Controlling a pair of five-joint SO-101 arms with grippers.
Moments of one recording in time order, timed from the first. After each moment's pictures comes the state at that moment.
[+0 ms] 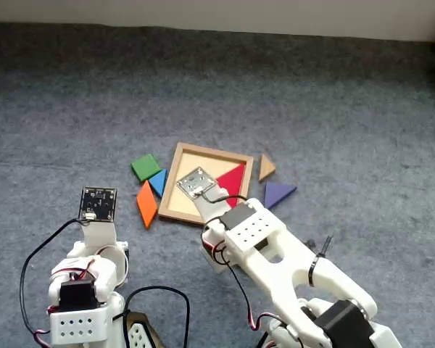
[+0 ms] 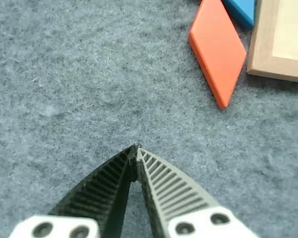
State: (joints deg) left arm -12.0 -102.2 96.0 74.6 -1.0; right arm -44.1 -17.9 50.2 58.8 3.6
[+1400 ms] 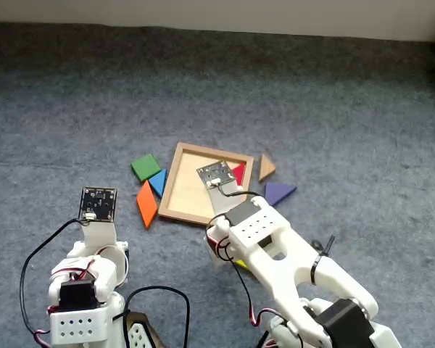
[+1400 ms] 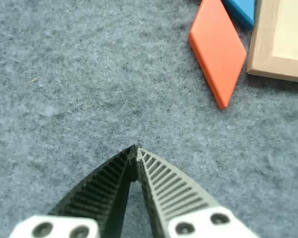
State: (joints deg) left arm -12.0 -102.2 96.0 74.6 -1.0; right arm -41.8 -17.6 50.6 58.8 -8.3
